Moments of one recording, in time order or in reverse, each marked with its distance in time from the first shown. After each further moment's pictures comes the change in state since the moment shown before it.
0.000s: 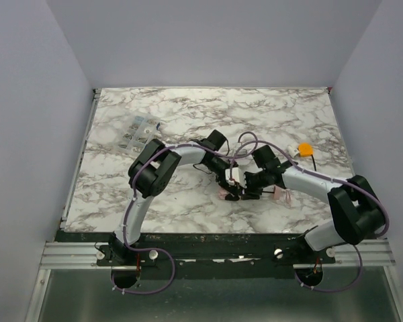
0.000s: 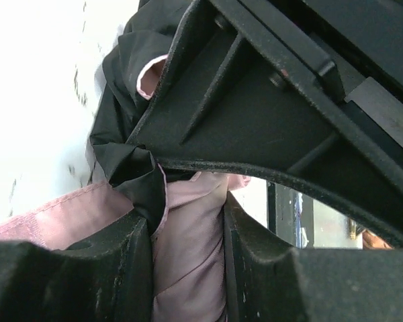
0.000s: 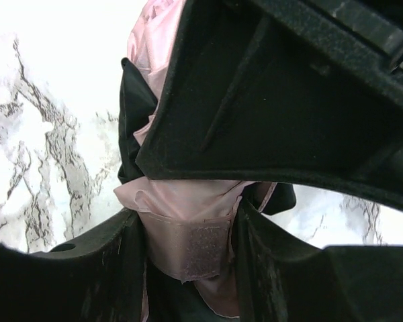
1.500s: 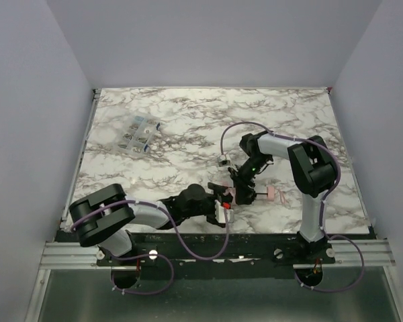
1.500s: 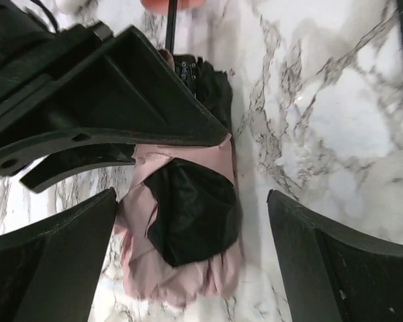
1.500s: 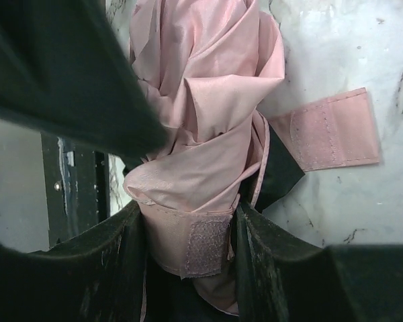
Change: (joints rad) left arm -0.371 -0.791 -1.104 1.189 -0.935 0.497; right arm -0.068 0.579 0.568 -0.743 -0.393 -0.074
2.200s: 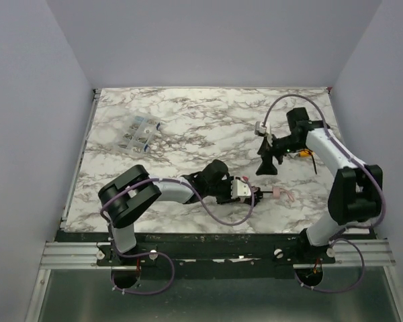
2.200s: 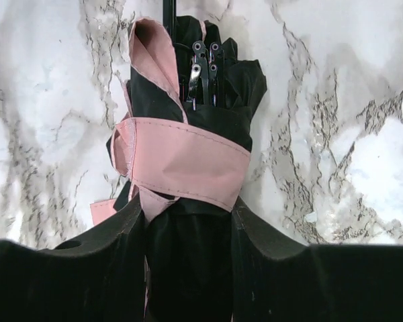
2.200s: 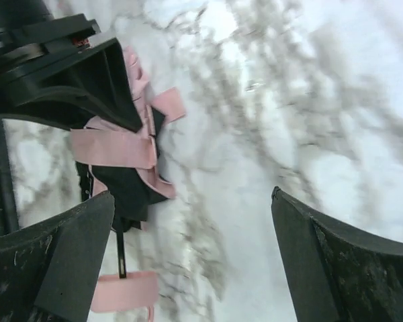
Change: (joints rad) left arm 0.080 0.303 0.420 -0.434 0.121 -0.127; right arm -0.302 -0.364 -0.040 0.137 0.006 0.002
